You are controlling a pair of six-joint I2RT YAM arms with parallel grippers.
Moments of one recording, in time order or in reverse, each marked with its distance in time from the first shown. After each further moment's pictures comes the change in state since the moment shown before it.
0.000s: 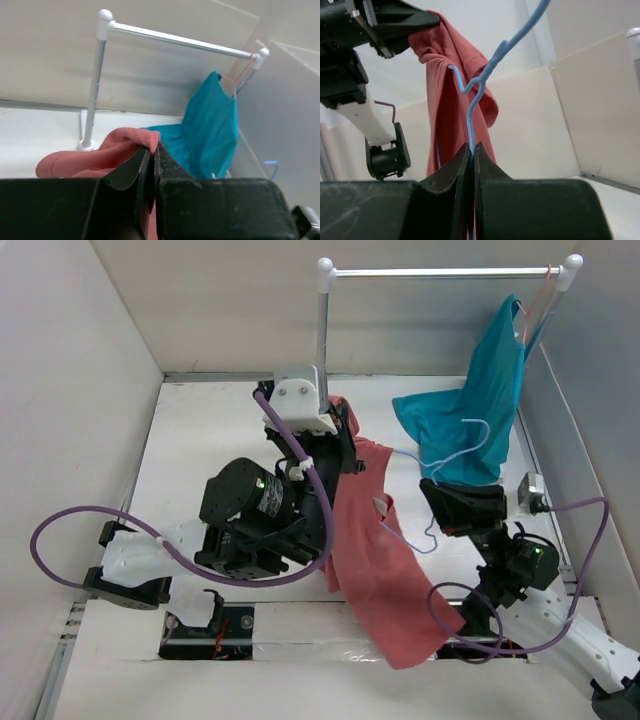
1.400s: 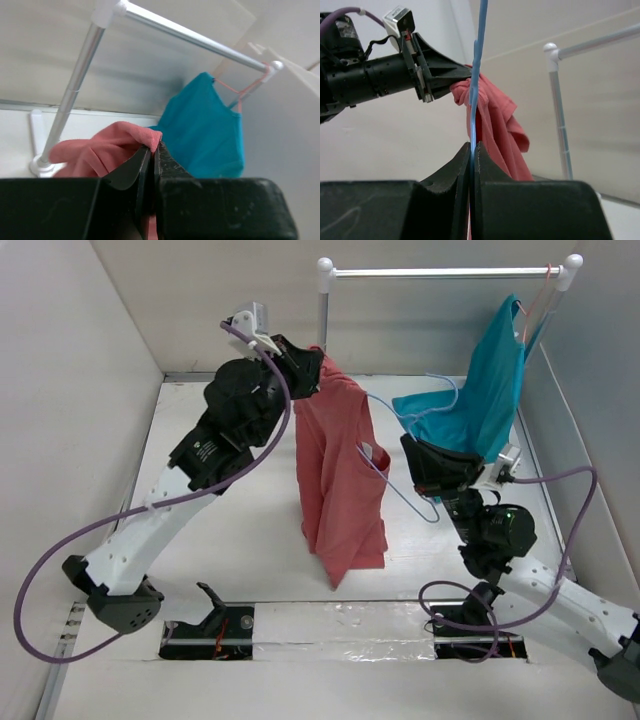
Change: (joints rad) left arm 0.856 -0.135 -0.348 -0.320 0.988 -0.785; right arm 0.084 0.250 0.174 -0.075 0.280 -0.348
